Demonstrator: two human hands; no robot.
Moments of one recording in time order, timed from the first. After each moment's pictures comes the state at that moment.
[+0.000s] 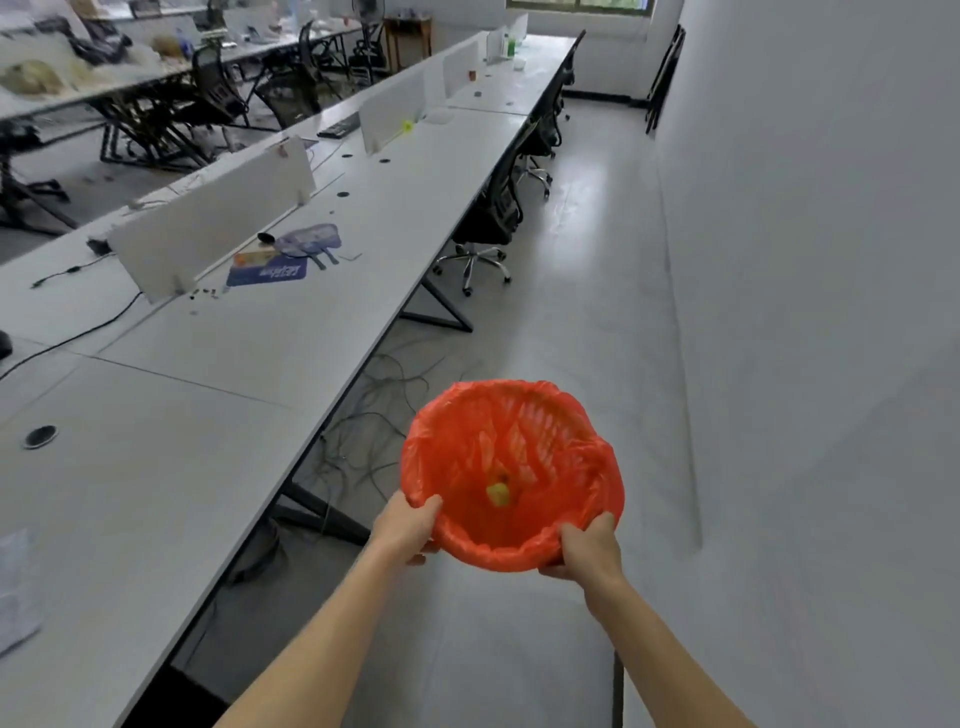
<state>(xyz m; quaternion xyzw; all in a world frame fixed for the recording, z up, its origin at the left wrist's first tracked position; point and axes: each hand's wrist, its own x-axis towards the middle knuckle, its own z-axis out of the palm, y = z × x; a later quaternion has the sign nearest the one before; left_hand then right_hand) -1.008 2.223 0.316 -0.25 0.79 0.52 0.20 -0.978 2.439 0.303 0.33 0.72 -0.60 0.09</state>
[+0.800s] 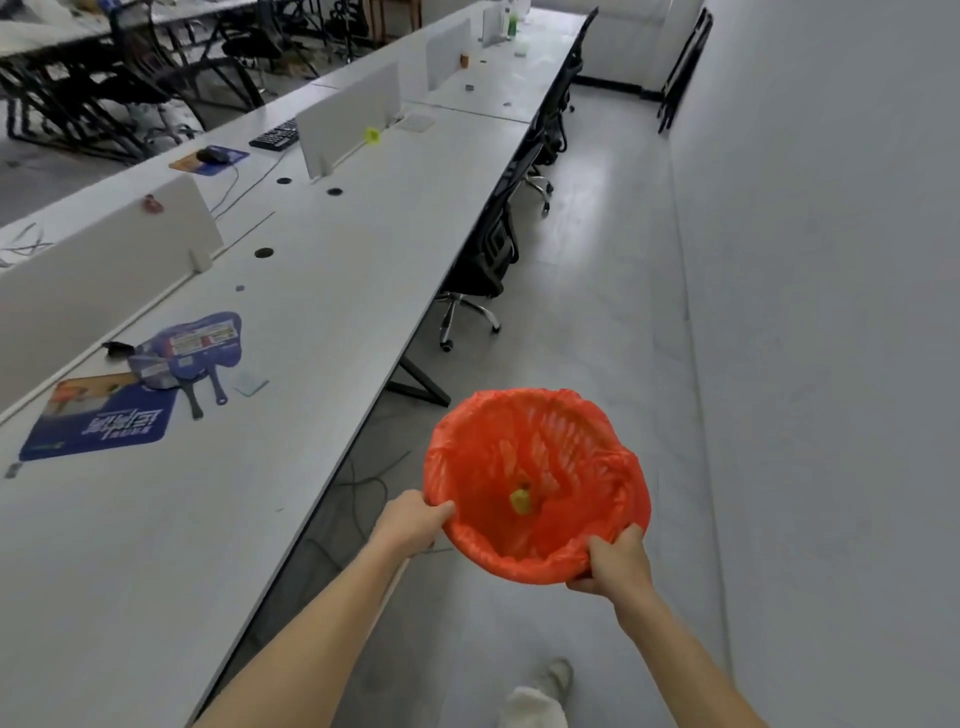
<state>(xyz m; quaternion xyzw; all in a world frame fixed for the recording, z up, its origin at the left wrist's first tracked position) -1.640 2.281 0.288 -0.15 0.85 0.42 0.28 -1.581 2.534 0.292 0.35 0.74 -0.56 0.10</state>
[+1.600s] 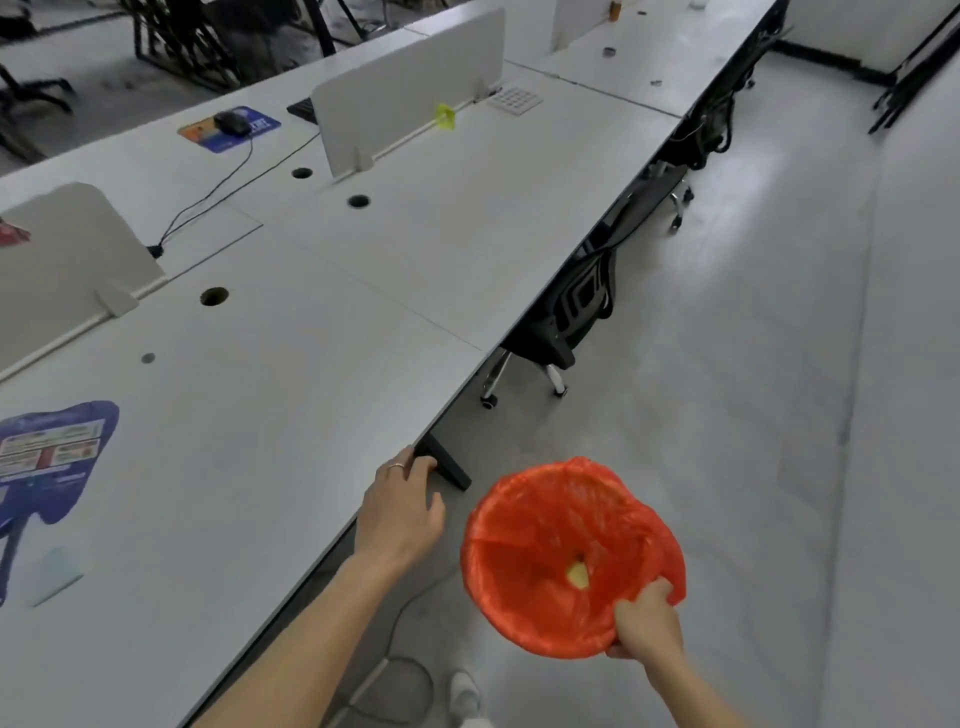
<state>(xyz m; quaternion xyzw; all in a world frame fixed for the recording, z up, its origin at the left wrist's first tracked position) -2.146 2.335 0.213 -0.17 0.95 0.24 0.08 -2.148 2.631 0.170 0.30 0.84 -0.37 0.26</state>
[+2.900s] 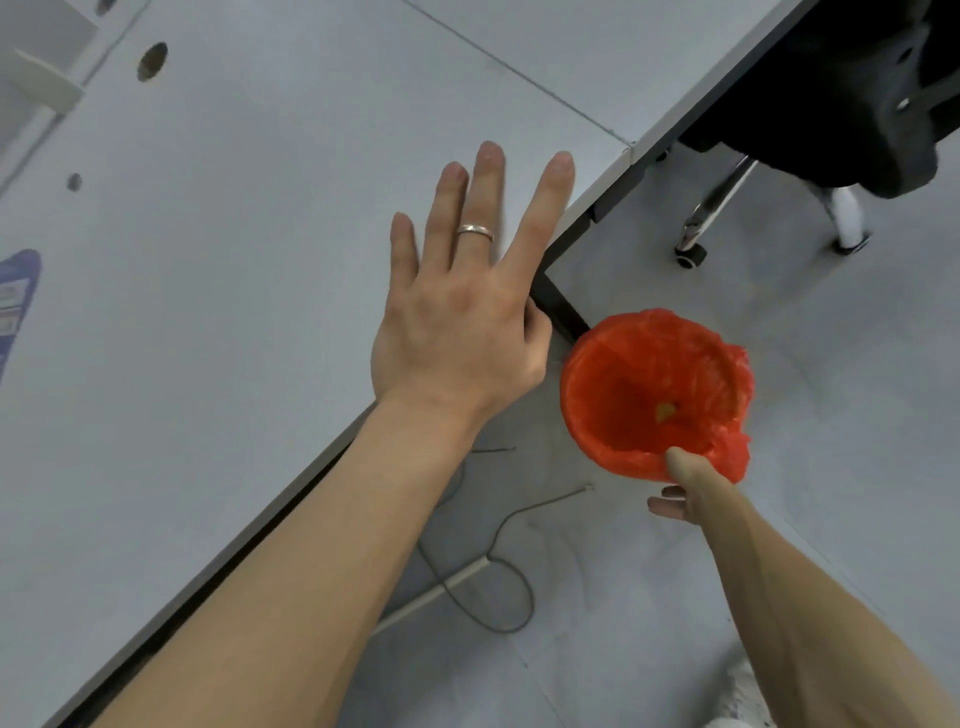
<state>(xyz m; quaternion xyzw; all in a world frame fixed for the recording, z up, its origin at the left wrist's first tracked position) -2.353 2.323 0.053 -0.16 0.98 -0.11 -0.03 -2.391 2.511 -0.256 0.32 0.68 -0.37 0.54</state>
